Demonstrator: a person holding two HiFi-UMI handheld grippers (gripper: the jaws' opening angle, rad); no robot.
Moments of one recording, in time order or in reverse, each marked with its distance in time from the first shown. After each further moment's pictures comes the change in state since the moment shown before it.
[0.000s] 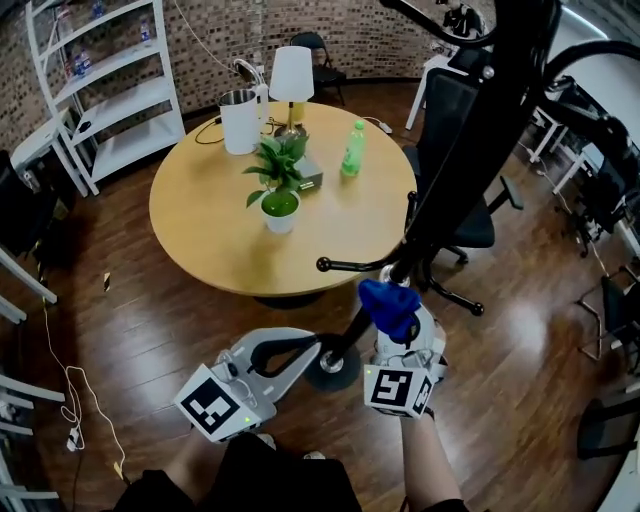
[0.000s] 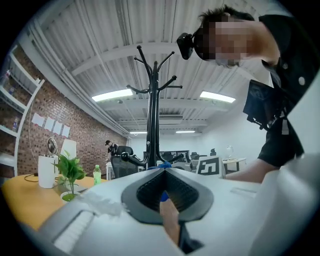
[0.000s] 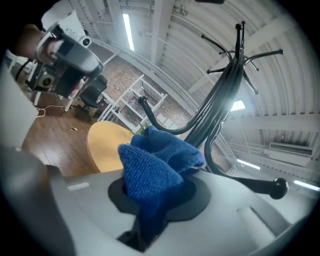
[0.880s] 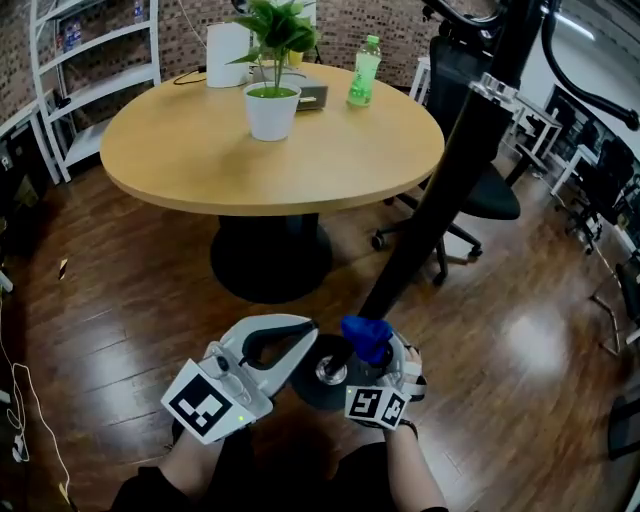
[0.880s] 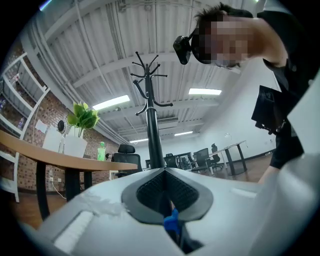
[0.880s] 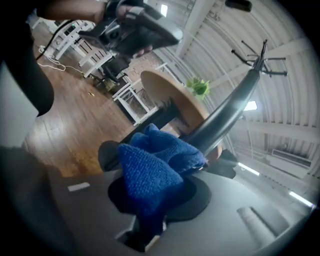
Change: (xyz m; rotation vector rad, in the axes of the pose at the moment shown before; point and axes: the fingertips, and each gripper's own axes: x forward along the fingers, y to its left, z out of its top) left arm -0.026 0.021 -0.317 0.121 -0.126 0.019; right arm 0.048 0.295 -0.335 -0.147 0.067 -0.002
